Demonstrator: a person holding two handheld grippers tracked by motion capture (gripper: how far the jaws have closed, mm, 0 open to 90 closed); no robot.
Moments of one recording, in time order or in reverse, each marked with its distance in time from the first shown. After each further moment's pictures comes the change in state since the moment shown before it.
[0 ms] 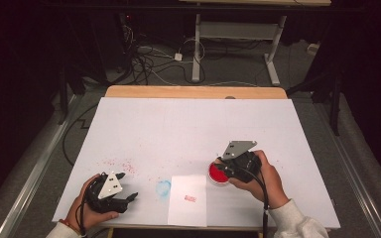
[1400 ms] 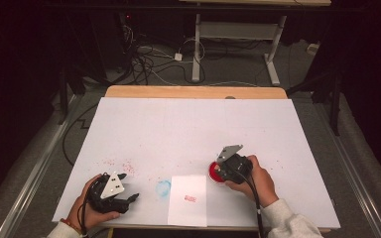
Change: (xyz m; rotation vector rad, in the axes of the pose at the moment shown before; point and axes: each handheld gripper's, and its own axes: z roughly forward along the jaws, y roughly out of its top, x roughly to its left) left arm -0.001 0.001 0.003 0.014 -0.006 0.012; right arm -0.003 -0.022 0.050 0.149 -0.010 0.037
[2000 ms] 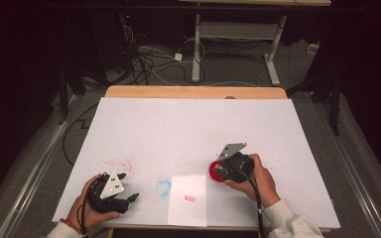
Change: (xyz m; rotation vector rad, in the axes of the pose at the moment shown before) left arm 0.001 0.000 -0.001 -0.001 0.001 -0.003; right arm -0.002 0.004 -0.013 -0.064 0.000 0.022
